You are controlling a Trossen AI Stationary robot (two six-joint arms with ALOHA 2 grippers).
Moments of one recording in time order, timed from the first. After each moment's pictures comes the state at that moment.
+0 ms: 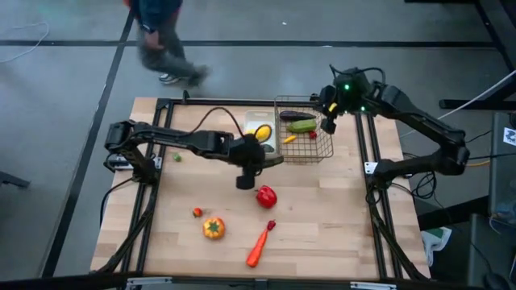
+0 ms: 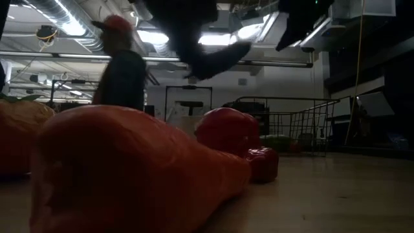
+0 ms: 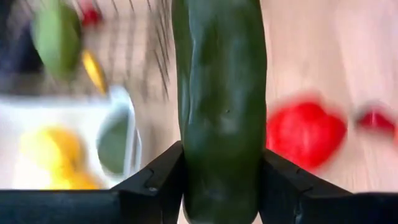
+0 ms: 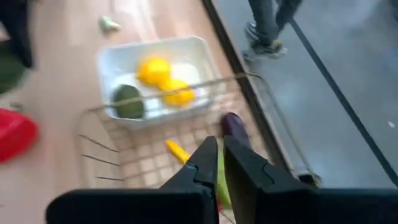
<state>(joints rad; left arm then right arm) 0.02 1.67 1.32 -0.53 -0.09 0.06 -0.56 1.21 1.35 -0.88 -0.09 -0.30</state>
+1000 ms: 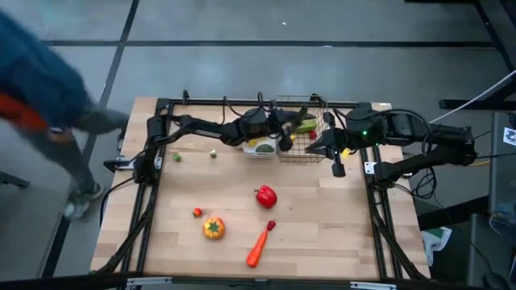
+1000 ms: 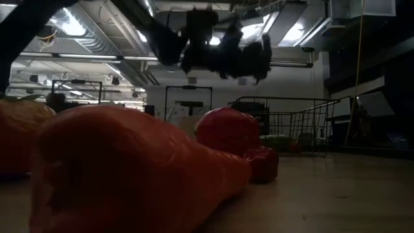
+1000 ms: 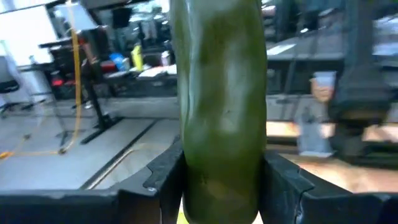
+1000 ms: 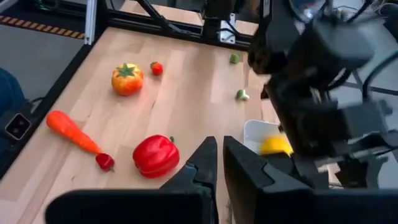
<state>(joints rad) 0.29 2.06 1.32 0.72 -0.09 0.13 0.00 1.11 1.35 -0.78 -0.05 -0.18</state>
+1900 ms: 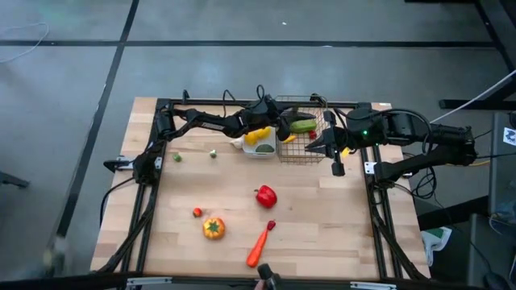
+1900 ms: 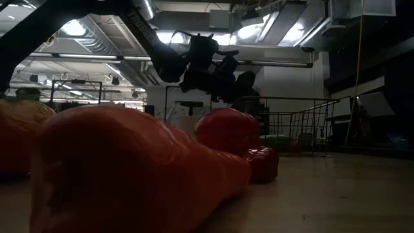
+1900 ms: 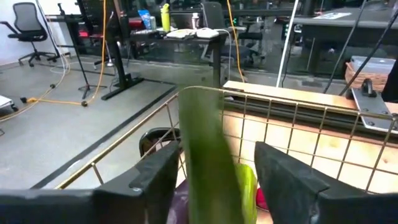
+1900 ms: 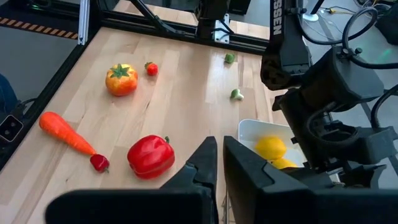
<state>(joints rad) 0.40 2.15 1.34 0.66 -0.09 0.03 0.00 1.11 1.35 -0.78 -0.03 -0.18</state>
